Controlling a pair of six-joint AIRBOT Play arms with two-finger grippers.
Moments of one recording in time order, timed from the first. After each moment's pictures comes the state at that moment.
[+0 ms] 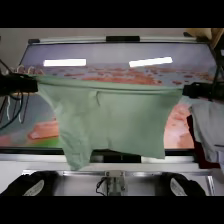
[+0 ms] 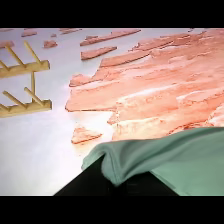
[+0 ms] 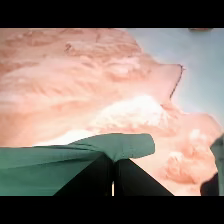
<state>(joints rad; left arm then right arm) -0.17 -0.96 1.25 1.68 -1.03 -1.57 -0.17 -1.01 1.11 -1.41 0.92 1.39</state>
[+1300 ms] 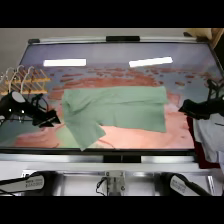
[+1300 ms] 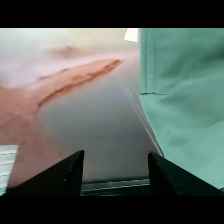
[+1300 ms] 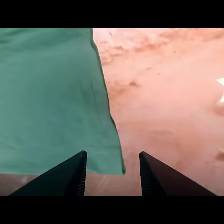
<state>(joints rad) 0.20 -1.41 0.96 1.18 -1.28 -1.44 -0.41 -1.21 1.05 -1.20 1.25 1.39</state>
